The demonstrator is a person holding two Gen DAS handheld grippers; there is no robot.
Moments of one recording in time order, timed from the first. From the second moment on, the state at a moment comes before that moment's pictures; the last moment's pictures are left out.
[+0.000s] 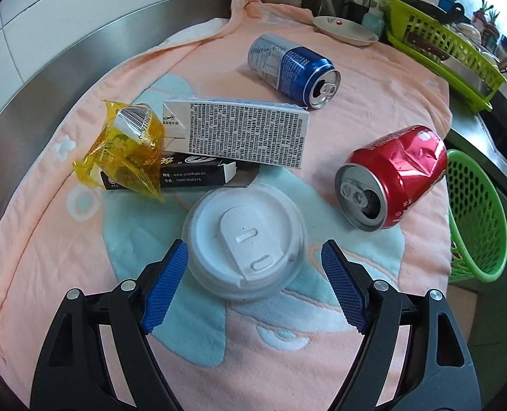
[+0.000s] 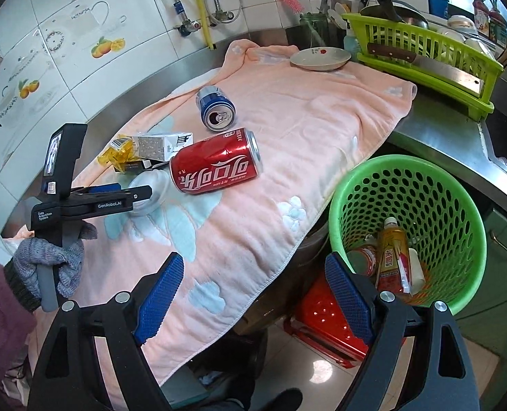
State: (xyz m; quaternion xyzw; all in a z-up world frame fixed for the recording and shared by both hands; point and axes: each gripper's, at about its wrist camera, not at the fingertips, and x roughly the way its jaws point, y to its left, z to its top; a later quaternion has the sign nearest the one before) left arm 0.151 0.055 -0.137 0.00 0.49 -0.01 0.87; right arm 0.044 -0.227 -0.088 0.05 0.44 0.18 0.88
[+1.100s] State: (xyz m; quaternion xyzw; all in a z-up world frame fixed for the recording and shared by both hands) left arm 0.164 0.052 -0.151 0.03 0.49 0.00 0.87; right arm 0.060 -0.200 -0.093 0.04 0.45 0.20 0.87
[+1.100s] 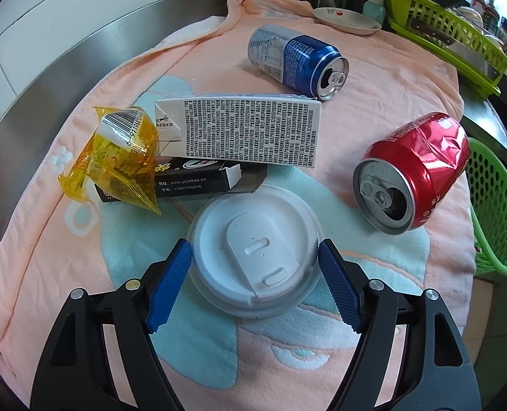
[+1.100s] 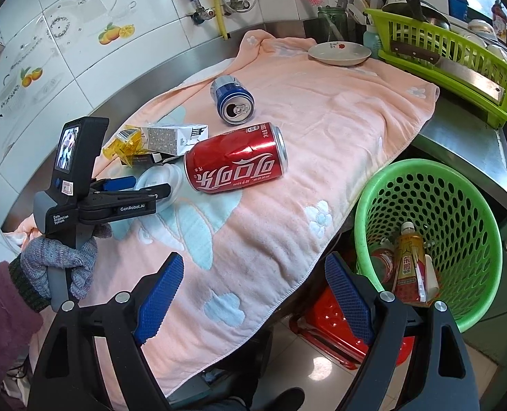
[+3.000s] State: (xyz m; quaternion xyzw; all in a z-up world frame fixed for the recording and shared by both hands) left arm 0.175 0.058 -0.154 0.06 0.49 -0.05 0.87; right arm 0.090 -0.182 -0.106 0.06 0.47 0.22 0.86
